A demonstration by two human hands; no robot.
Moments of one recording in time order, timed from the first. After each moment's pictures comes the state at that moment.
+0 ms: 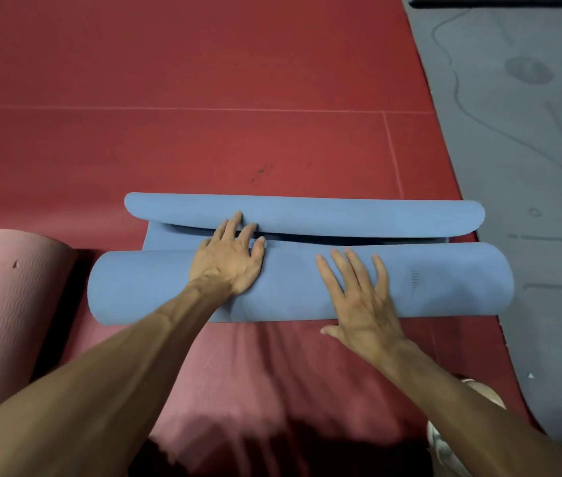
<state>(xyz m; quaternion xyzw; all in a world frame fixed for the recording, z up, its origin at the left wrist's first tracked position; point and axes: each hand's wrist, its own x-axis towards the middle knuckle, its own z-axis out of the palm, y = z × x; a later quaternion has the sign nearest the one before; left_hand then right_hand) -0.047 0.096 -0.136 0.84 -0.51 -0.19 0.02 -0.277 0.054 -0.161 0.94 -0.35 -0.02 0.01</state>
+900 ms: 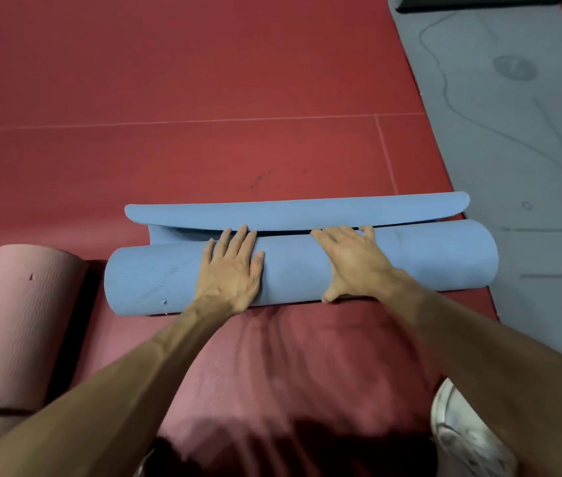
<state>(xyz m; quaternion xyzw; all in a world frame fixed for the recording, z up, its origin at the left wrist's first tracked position) -0.056 0.117 -0.136 0.82 -0.55 -0.13 -0.01 -0.242 -0.010 -0.131 0.94 -0.32 -0.11 -0.07</state>
